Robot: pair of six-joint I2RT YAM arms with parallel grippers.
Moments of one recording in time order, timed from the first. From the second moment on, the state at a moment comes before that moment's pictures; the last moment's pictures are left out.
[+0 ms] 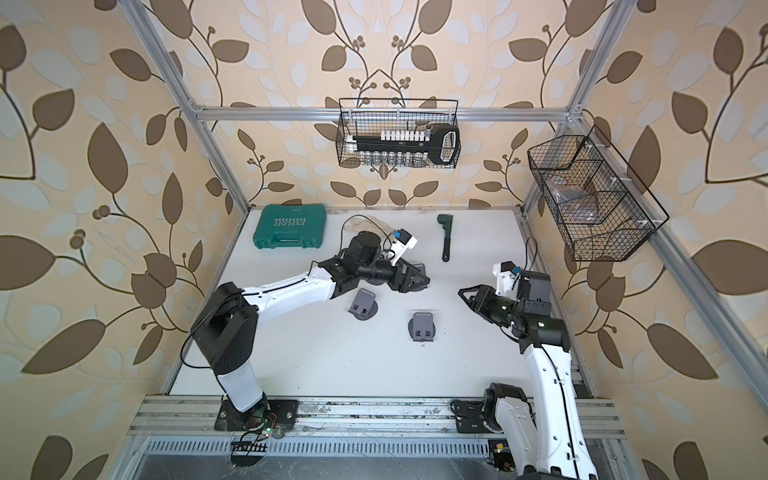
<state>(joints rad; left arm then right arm) -0.72 1.74 1.34 -0.04 0.61 -0.34 -0.20 0.79 0.80 -0.77 -0.61 0.48</state>
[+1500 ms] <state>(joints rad) -0.08 1.40 0.44 0.42 -0.03 -0.01 -0.05 1.17 0.36 0.46 0.08 0.10</state>
